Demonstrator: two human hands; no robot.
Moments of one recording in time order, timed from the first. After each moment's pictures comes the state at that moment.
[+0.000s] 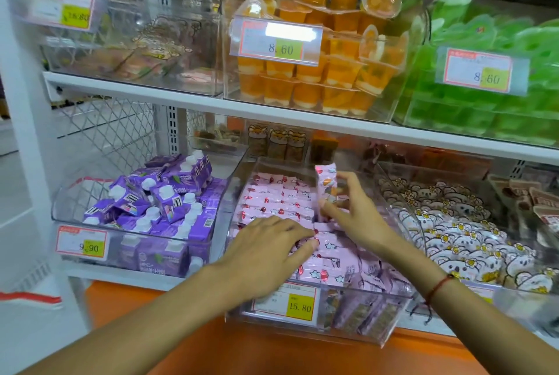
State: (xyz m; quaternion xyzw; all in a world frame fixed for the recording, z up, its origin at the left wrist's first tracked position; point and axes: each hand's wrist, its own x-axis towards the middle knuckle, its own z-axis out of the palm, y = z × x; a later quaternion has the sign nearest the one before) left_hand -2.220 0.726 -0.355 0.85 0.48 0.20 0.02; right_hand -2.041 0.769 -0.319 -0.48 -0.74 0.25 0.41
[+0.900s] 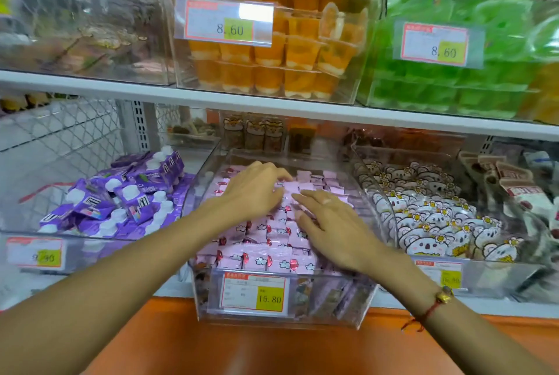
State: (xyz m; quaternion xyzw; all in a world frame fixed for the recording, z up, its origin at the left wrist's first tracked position) left_hand -2.193 0.797 -0.314 0.83 0.52 0.20 0.01; right_hand -2.027 0.748 -0.338 -0.54 -0.83 0.00 0.17
